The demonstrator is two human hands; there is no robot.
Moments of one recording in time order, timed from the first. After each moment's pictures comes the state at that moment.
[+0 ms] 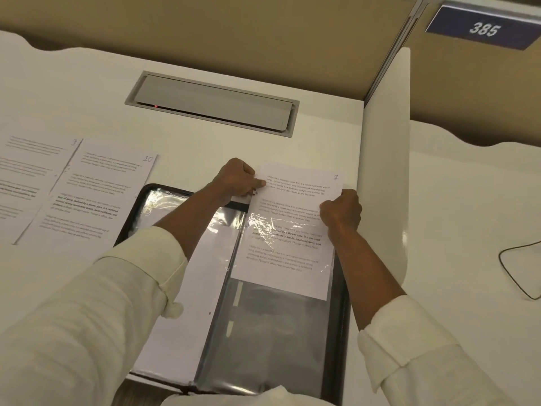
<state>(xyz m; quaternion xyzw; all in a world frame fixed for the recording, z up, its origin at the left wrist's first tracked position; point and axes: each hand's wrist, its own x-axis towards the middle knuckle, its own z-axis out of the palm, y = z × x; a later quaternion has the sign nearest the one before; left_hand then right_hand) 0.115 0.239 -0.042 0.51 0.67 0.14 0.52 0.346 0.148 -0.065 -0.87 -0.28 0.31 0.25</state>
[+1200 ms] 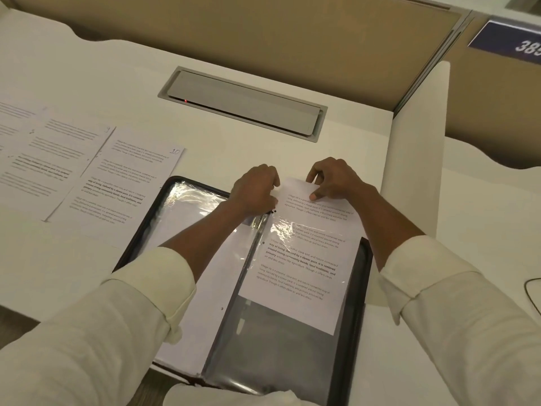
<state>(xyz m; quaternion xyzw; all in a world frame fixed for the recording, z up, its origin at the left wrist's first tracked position) 0.104 0.202 -0.036 0.75 0.60 0.06 0.27 0.332 0.243 -0.023 -0.62 -0.72 0.31 -0.03</state>
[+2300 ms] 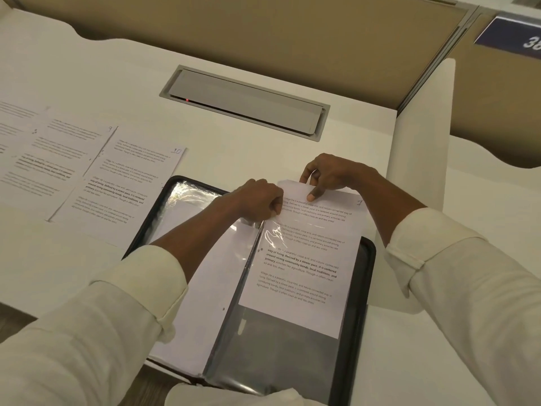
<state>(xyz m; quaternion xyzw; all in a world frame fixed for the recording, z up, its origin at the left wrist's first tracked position) 0.097 0.202 -0.023 0.83 0.46 -0.09 0.29 0.331 0.278 -0.028 -0.54 -0.71 0.43 -0.11</state>
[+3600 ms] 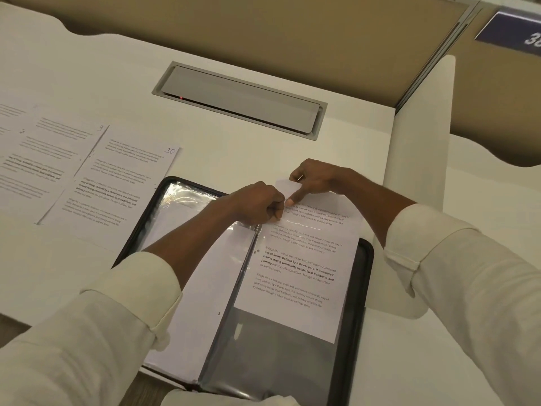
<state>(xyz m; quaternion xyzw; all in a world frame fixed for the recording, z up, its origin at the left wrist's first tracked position) 0.099 0.205 -0.034 0.82 0.44 -0.07 0.35 0.309 0.269 -0.032 -0.54 -0.69 0.47 -0.11</state>
